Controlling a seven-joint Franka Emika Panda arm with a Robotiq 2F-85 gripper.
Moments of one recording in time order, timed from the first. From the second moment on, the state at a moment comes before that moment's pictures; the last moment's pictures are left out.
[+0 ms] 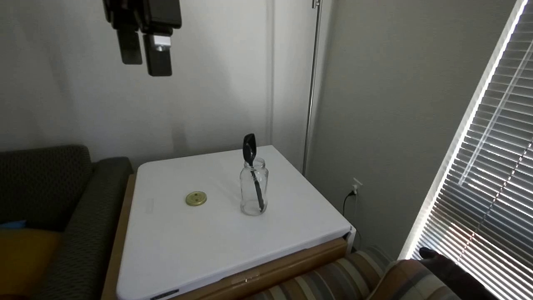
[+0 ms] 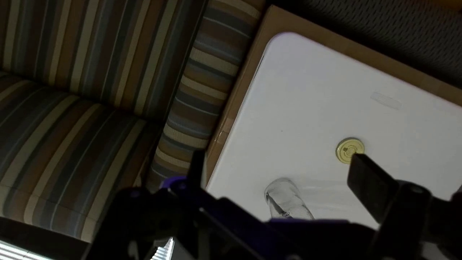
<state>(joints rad) -0.06 -0.20 -0.11 -2.09 0.00 1.86 0.03</state>
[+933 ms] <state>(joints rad) -0.02 0.34 -0.02 -1.64 0.01 1.89 -0.05</state>
